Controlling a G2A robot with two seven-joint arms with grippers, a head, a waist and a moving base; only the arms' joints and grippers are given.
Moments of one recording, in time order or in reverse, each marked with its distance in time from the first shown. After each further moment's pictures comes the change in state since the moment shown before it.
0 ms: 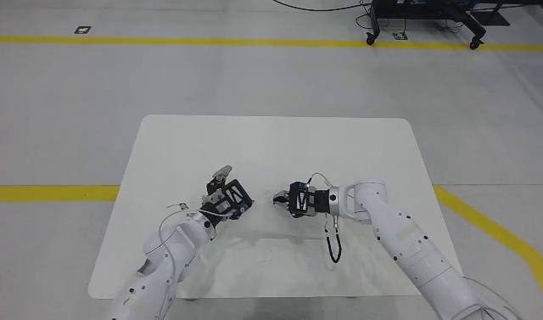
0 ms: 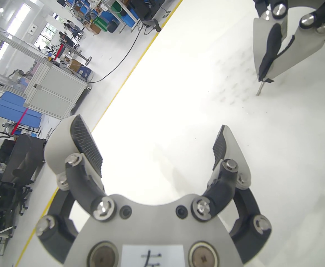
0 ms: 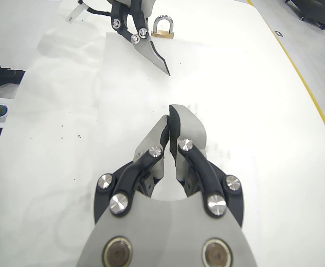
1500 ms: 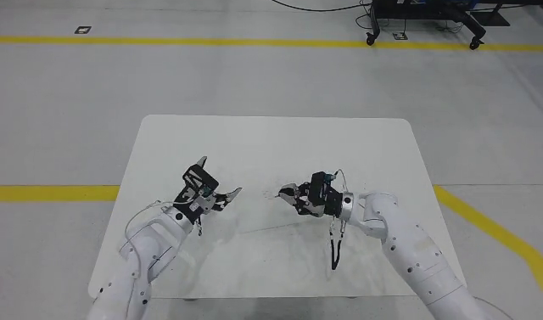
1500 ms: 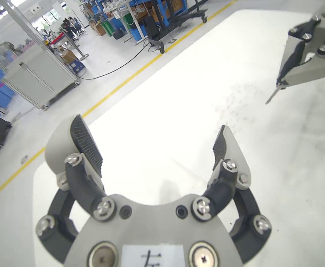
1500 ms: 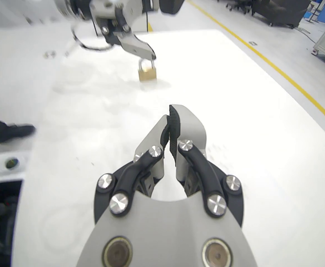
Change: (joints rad) left arm 0.038 0.004 -0.200 -0.005 -0.460 -0.075 0.071; right arm -0.127 0.015 0.101 -0.038 0.410 -0.005 -0.079
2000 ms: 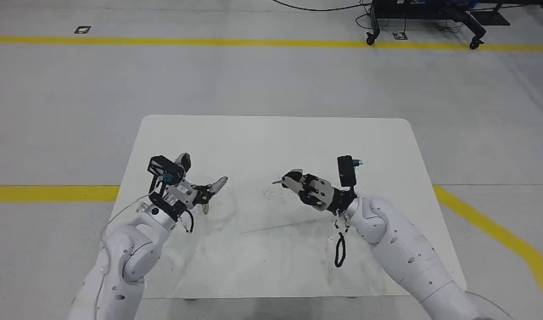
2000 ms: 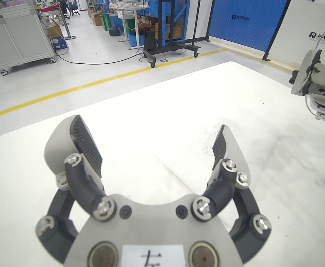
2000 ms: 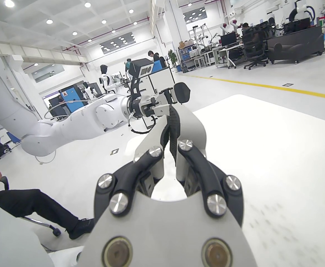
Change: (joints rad) left arm 0.024 -0.002 -0.067 0.003 -0.302 -0.013 -0.026; right arm 0.039 -0.007 -0.089 0.078 0.374 -0.066 -0.065
